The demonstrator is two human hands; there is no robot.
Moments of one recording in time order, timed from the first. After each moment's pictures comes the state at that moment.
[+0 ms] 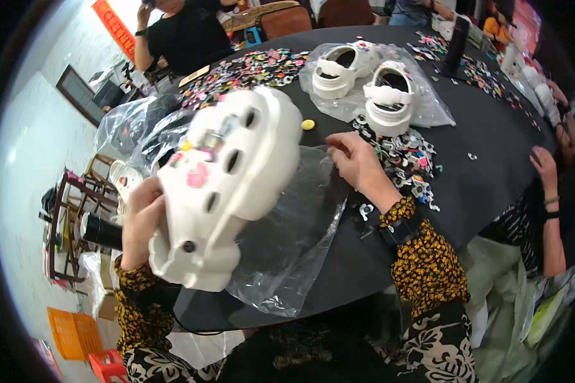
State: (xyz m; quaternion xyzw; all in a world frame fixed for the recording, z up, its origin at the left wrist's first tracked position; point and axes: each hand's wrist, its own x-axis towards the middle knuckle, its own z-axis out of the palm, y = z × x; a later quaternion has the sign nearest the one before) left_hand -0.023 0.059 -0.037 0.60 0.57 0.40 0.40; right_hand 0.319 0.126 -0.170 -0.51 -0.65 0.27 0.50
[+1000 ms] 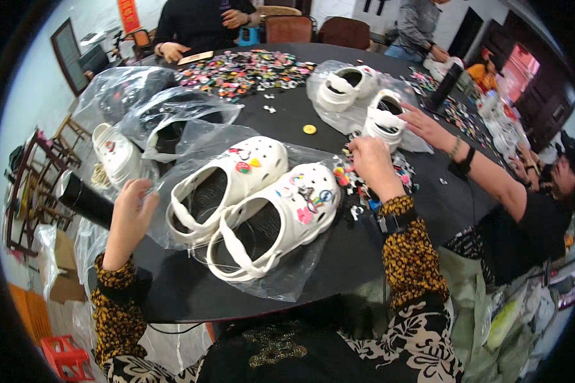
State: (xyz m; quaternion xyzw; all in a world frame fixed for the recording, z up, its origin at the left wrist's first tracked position) left_hand -0.121 0.040 -0.101 0.72 0.61 0.31 0.09; right_hand 0.347 0.137 -0.144 -0.60 -0.76 -0.08 0.24
